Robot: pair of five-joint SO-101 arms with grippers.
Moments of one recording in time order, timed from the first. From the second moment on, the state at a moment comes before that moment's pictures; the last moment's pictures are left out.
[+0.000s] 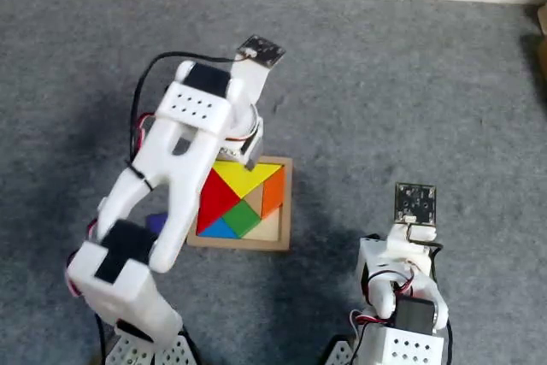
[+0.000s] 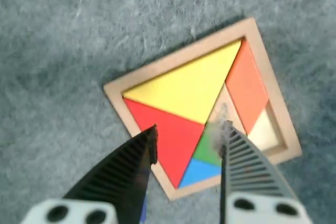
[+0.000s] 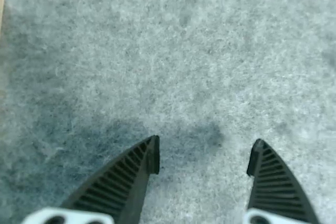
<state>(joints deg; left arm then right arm) 13.8 9.7 -6.1 88.0 -2.1 4.1 -104.1 96.0 67.4 7.5</state>
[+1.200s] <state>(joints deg) -16.3 8.6 30.3 69.4 -28.4 4.1 -104.1 96.0 67.4 7.5</state>
